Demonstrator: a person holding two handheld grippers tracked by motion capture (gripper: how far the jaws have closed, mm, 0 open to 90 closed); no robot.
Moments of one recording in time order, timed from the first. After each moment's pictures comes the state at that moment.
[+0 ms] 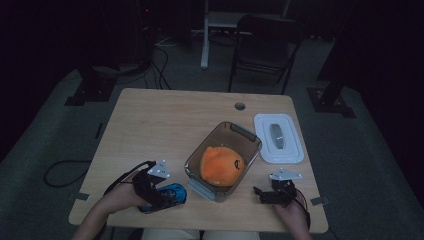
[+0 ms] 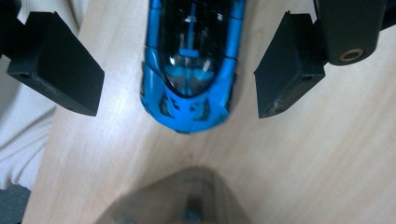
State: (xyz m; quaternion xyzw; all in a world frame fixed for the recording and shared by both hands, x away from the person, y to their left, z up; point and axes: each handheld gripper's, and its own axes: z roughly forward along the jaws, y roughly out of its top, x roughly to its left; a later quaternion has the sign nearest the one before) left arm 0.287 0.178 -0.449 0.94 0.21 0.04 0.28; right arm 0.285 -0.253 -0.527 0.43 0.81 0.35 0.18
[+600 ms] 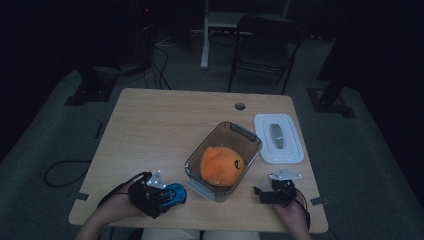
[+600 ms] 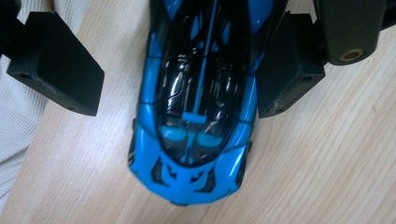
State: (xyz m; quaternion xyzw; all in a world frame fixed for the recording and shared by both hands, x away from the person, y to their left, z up) left arm 0.272 0.190 -0.475 0.94 0.23 0.05 0.23; right arm 0.285 -0.252 -0.527 0.43 0.81 0.35 0.18
